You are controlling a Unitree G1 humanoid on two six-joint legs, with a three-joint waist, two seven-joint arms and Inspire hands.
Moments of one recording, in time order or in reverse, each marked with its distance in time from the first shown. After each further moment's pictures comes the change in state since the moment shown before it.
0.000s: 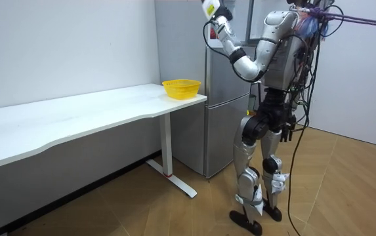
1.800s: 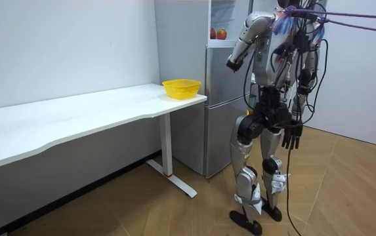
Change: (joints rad) left arm -0.519 -0.138 -0.965 0.232 -0.356 0.186 -0.573; right arm -0.151 -0.049 0.232 -0.056 0.073 0.084 0.101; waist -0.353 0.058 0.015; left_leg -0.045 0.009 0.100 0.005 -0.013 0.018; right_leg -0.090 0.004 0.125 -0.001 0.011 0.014
